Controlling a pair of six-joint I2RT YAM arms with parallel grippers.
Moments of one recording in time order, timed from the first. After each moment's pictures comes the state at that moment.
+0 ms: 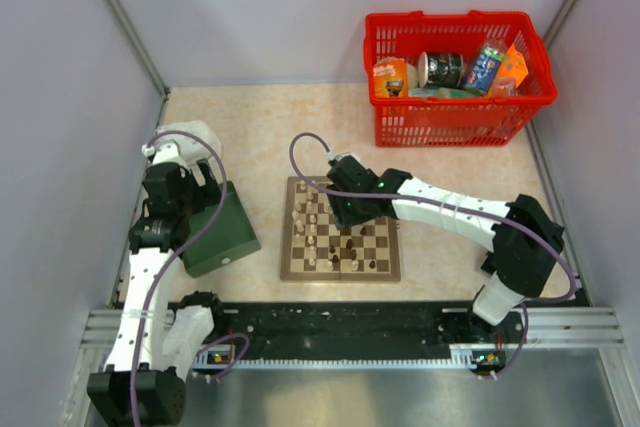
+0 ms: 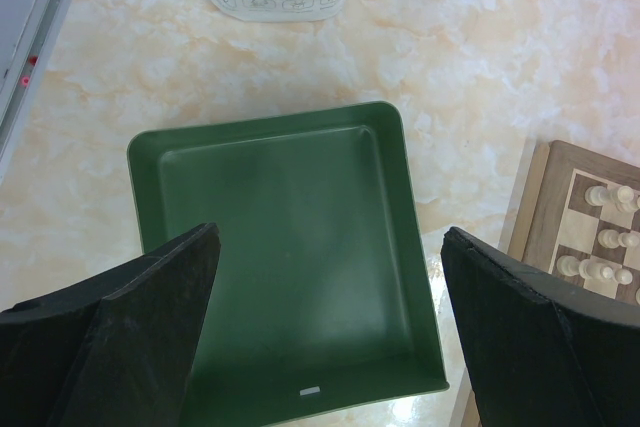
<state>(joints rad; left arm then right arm) 0.06 0.81 0.78 -0.55 -0.11 -0.26 0.93 1.63 1.22 -0.62 0.14 0.53</state>
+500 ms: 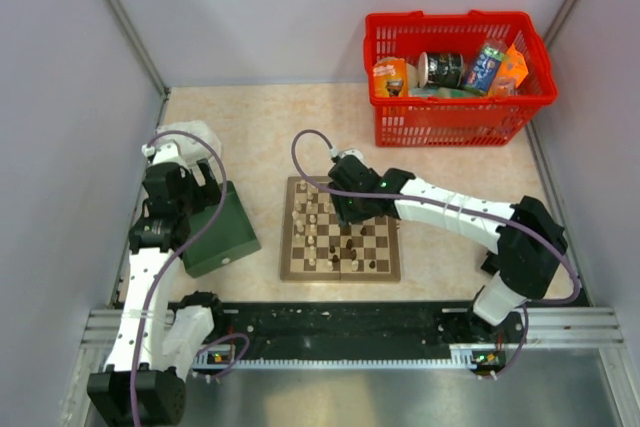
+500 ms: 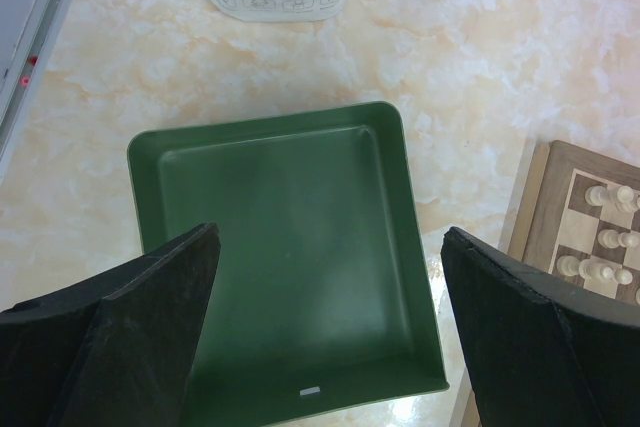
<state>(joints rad) 0.06 0.81 0.78 -0.55 -0.11 -0.26 0.93 1.62 1.22 -0.62 0.20 0.53</state>
